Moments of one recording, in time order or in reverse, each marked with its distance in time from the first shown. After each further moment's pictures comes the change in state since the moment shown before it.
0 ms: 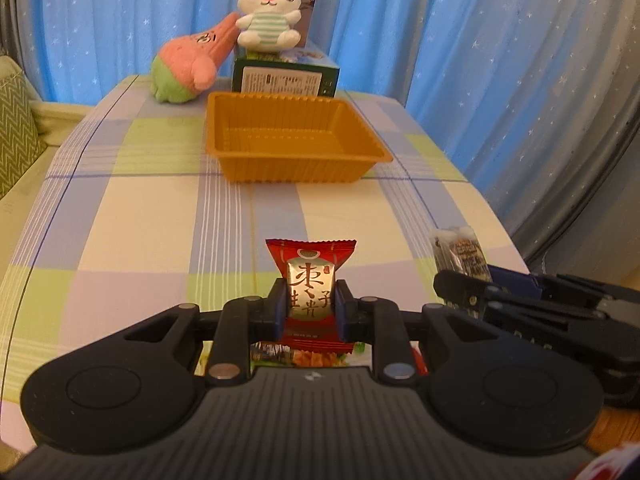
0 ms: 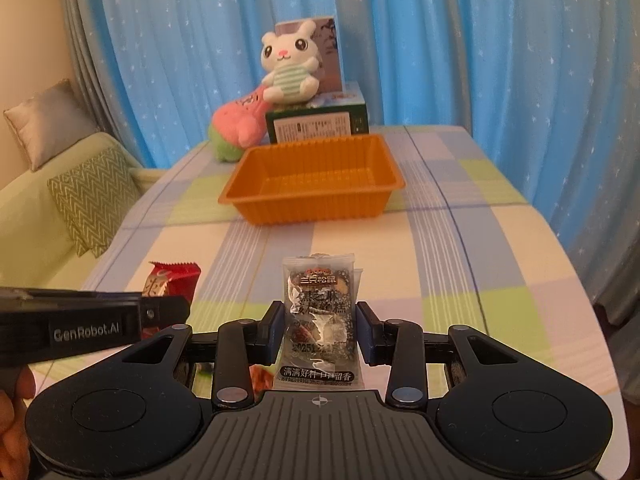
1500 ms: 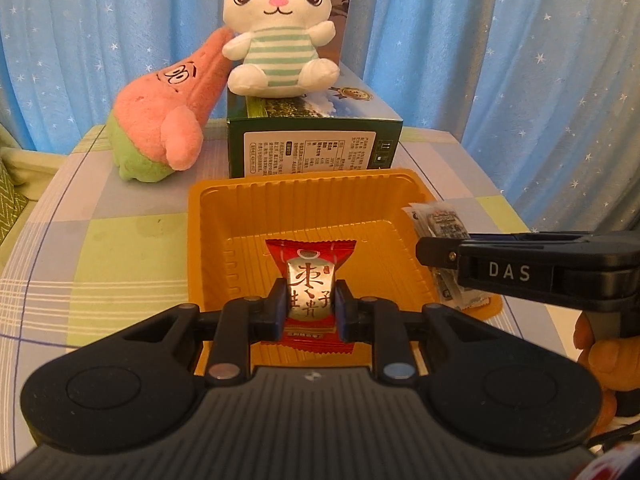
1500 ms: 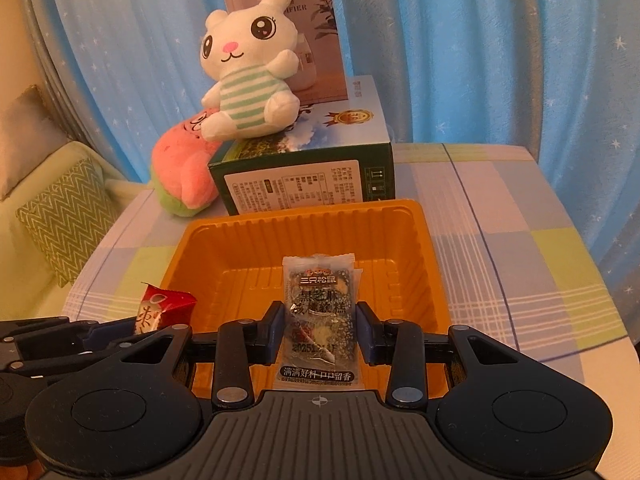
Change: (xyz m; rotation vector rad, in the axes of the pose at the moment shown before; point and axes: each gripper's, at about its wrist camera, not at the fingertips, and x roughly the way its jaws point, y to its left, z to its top) left arm 0.197 0.046 0.175 0.052 0.016 0.054; right arm 0.241 -0.052 0.187 0.017 0.111 0.052
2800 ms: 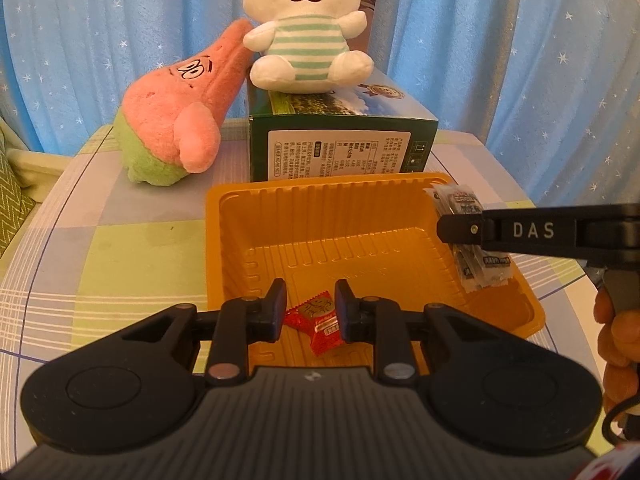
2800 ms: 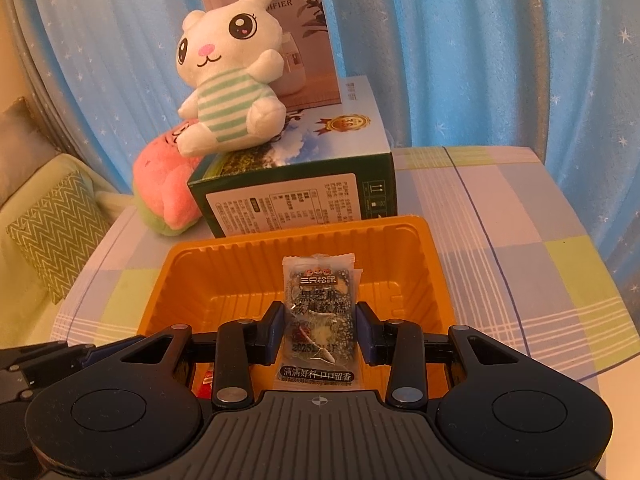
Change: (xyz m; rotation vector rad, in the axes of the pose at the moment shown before) left arm 0.026 0.018 0.007 -0.002 -0.014 0.038; right arm 0.032 -0.004 0.020 0.039 -0.015 -0.006
